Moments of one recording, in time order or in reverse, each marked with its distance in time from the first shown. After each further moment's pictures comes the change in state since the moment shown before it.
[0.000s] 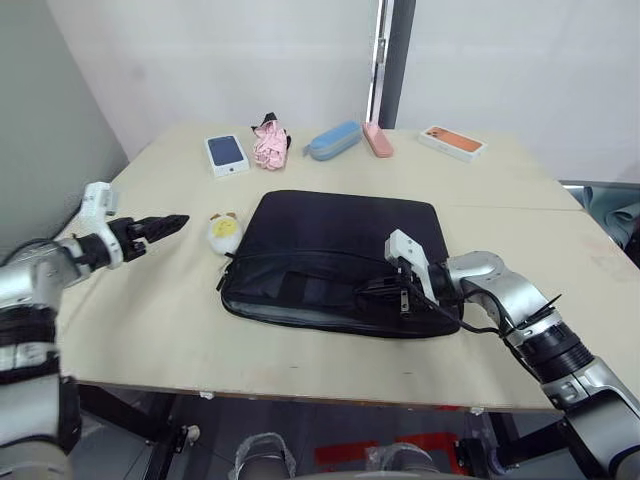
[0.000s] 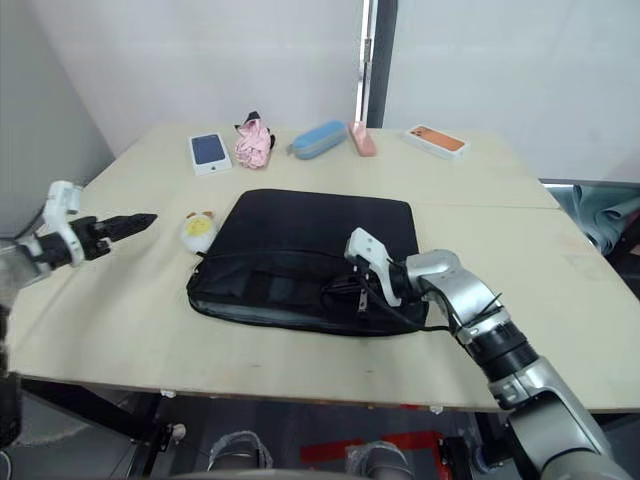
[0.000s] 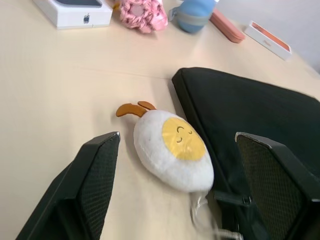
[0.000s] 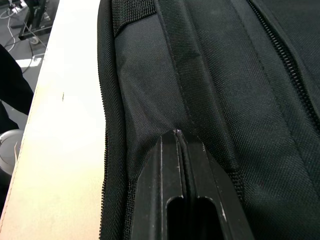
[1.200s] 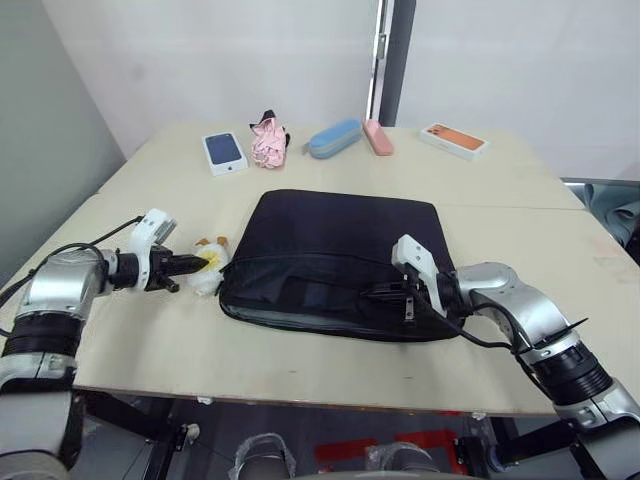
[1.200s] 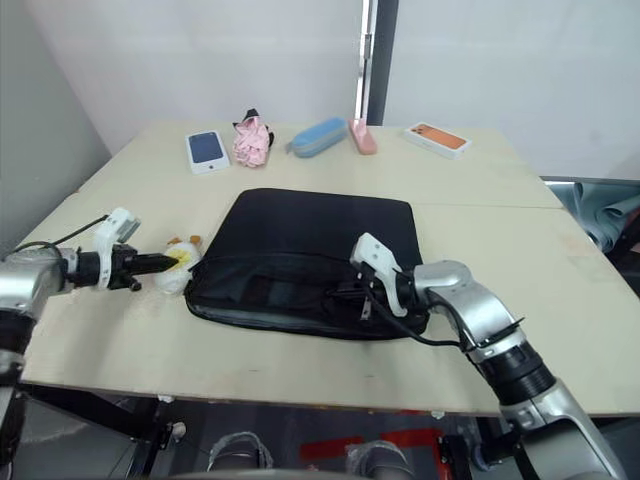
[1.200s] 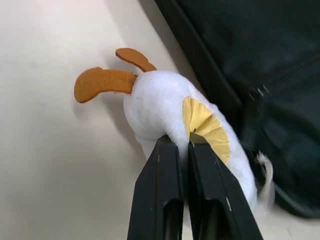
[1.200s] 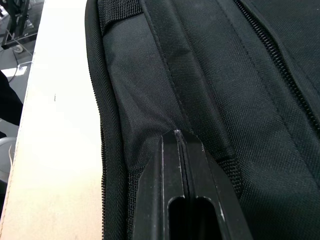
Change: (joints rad) left arm 0.220 0.110 -0.210 -0.351 0.209 -0.017 -0.260; right arm 0.100 -0.013 -0.064 -0.136 0.009 0.079 -0.073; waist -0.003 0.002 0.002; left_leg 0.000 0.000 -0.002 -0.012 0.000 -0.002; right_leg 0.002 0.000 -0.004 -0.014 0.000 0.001
